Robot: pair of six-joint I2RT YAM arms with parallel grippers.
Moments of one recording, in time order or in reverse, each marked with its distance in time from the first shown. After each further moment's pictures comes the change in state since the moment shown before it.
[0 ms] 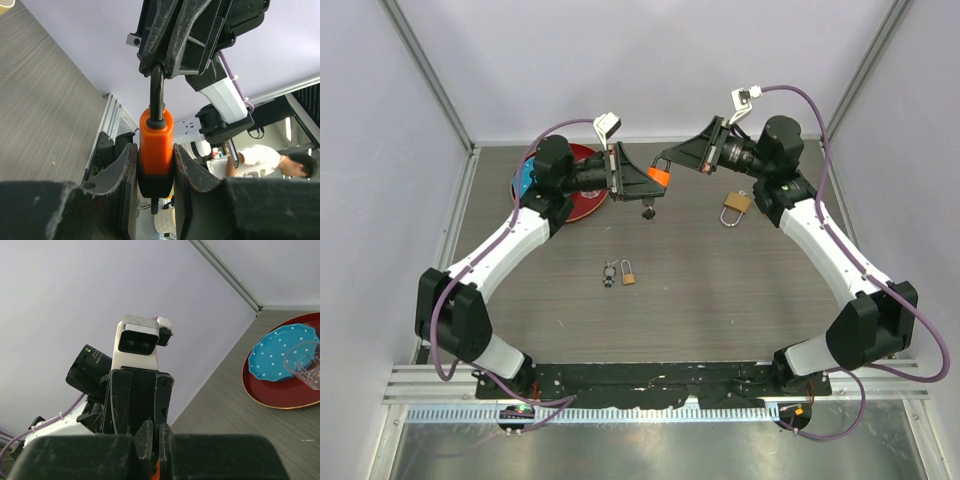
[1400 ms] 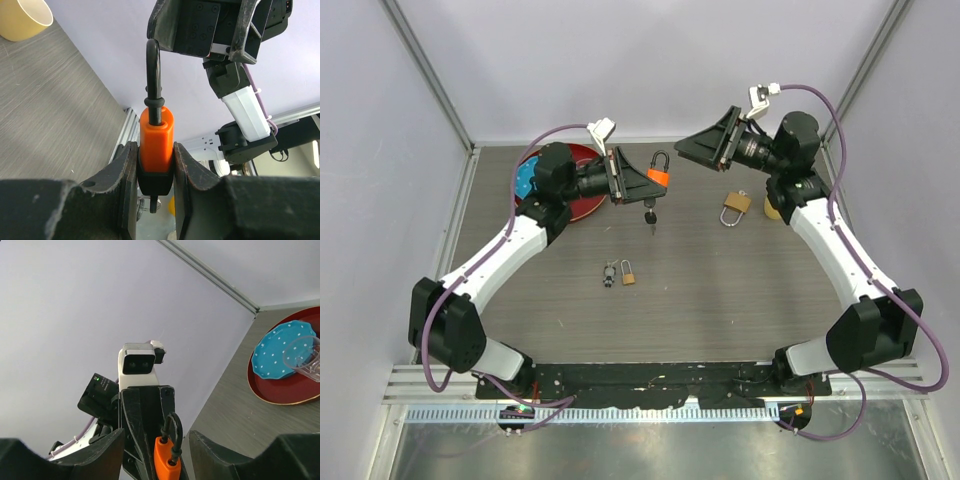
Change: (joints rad) left arm -0.021 -0.068 -0.052 -0.112 -0.160 0.114; right arm -0.092 -0.024 0.014 -0.040 -0.034 0.120
